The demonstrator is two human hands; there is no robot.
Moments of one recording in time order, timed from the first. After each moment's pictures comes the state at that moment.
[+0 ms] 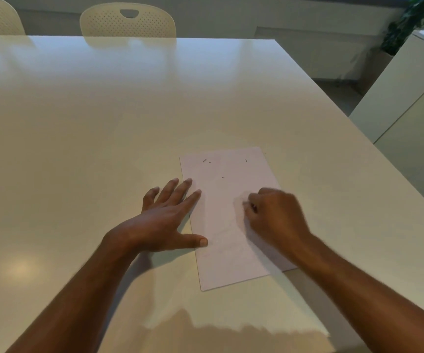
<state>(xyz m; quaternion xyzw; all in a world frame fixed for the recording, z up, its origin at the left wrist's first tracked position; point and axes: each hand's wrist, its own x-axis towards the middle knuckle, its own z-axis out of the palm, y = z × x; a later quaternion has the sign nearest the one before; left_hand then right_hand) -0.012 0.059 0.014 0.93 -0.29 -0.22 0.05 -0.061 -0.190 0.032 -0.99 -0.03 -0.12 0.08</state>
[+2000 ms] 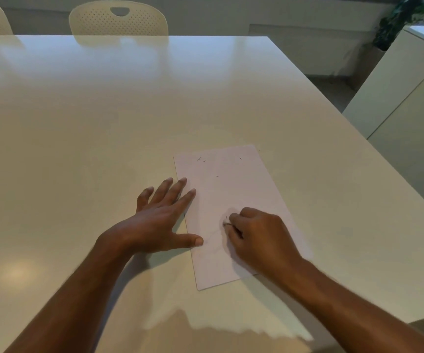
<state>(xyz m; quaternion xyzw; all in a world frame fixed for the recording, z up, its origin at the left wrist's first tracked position) -0.010 0.061 0.011 0.93 -0.29 -0.22 0.05 -0.101 -0.167 0.023 -0.98 -0.08 -0.10 0.15</state>
